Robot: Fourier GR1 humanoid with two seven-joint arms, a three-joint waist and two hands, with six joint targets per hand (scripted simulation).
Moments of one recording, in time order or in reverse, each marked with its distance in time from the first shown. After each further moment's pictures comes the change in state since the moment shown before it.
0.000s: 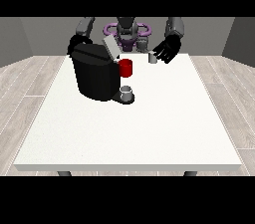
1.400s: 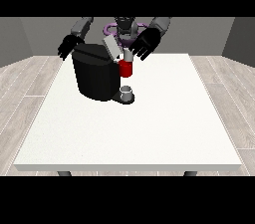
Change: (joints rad) left arm -0.315 0.069 0.088 0.039 -0.006 -0.059 0.126; right arm -0.084 -0.017 0.010 -0.087 0.016 -0.014 0.038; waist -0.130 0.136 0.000
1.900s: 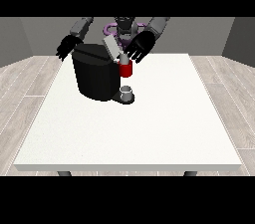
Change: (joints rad) left arm 0.002 -0.058 -0.022 0.001 -0.024 0.017 0.011; right arm -0.004 -0.007 -0.025 0.017 -0.017 0.004 -0.016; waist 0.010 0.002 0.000
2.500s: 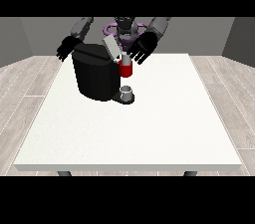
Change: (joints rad) left arm -0.004 0.008 0.008 0.018 -0.009 -0.015 -0.009; right arm 0.017 0.002 -0.006 0.004 -0.002 -0.004 -0.023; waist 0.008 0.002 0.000
